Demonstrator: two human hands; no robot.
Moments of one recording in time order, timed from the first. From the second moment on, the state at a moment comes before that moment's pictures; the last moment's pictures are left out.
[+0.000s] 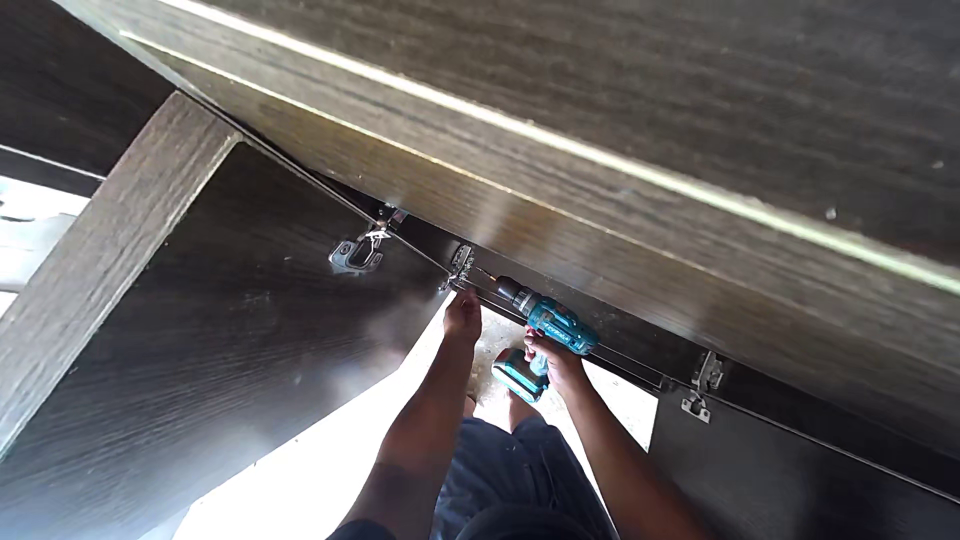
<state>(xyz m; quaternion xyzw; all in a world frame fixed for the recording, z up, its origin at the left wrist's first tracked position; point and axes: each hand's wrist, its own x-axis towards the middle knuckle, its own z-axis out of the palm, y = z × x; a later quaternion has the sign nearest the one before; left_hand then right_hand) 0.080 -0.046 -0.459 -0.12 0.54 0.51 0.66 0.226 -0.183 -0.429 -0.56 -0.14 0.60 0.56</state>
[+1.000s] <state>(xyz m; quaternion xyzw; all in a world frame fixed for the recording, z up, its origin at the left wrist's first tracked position) 0.066 -0.041 -0.461 -0.17 0.50 0.62 0.58 0.214 -0.142 -0.421 -0.53 -0.13 0.63 0.56</state>
